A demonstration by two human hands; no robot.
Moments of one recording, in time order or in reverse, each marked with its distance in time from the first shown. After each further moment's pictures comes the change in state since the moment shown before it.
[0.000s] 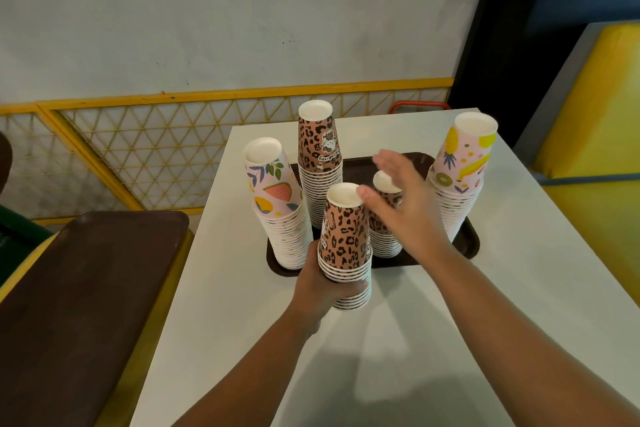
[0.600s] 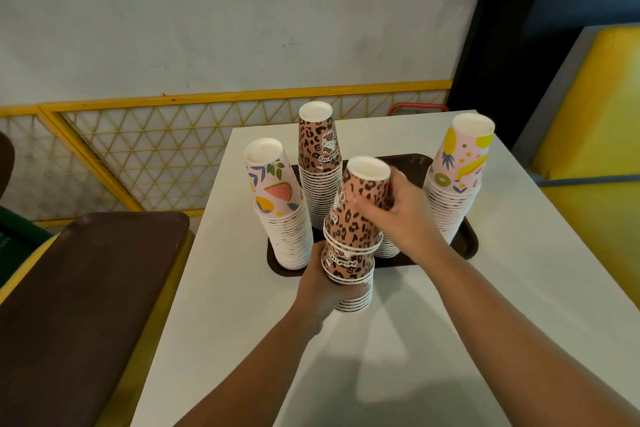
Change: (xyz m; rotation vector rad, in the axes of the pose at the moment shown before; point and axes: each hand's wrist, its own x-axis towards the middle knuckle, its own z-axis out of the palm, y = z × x) left_hand -0.003 0.000 0.003 0.038 -0.004 0.009; right_hand -0.006 -0.016 0.000 0.054 -0.099 0.085
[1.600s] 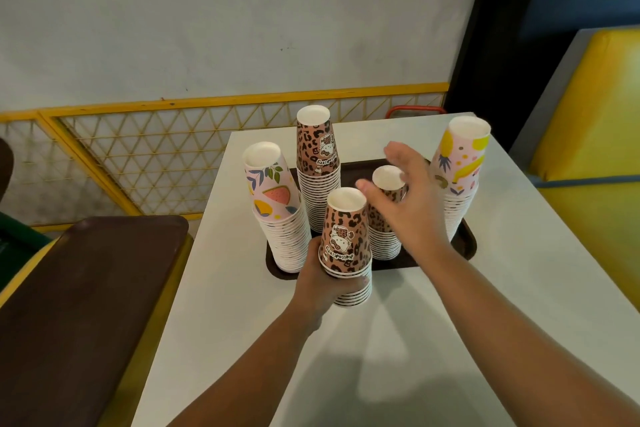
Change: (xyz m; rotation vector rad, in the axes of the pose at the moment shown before) left_hand 0.003 0.011 0.000 -0.026 0.027 -0.001; right_hand 0.007 0.006 -0.003 -0.050 0.278 -0.111
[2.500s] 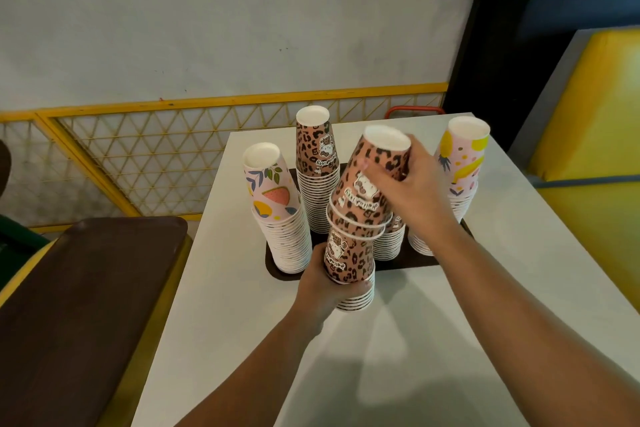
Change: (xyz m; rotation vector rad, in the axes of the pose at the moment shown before) left_hand -0.004 -0.002 0.002 0.053 -0.018 -0.005; right_hand 0.016 -0.030 -0.012 0.107 -0.069 0.053
